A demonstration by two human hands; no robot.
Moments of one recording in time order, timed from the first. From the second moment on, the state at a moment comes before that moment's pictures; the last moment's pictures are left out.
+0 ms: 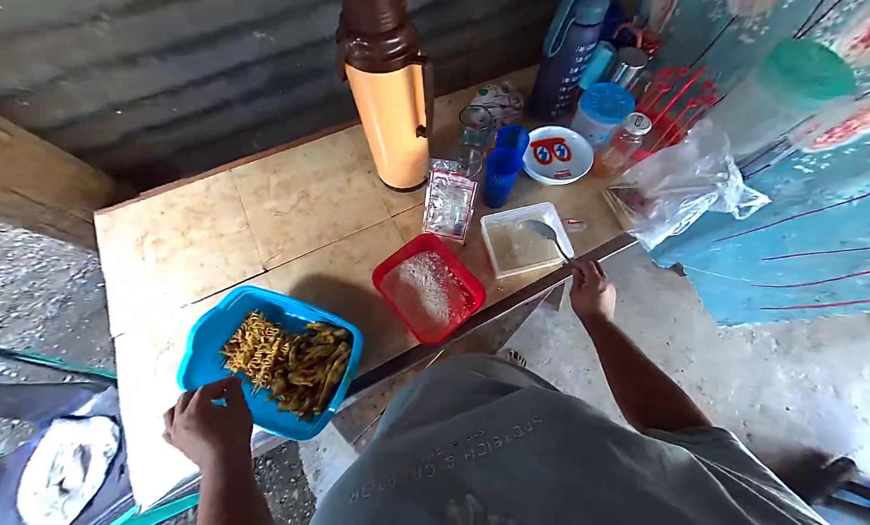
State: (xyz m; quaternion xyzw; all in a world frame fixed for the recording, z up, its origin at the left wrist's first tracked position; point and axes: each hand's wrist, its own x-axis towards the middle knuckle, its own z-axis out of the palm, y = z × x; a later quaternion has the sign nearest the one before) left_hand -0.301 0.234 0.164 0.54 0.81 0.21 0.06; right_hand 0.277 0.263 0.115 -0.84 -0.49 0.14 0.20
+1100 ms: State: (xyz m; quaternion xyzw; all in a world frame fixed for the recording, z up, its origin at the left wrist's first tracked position) left_hand 0.003 0.305 0.161 0.56 0.80 -0.13 0.18; right_hand 0.429 0.326 0.099 -0.63 -0.68 0.30 0.24
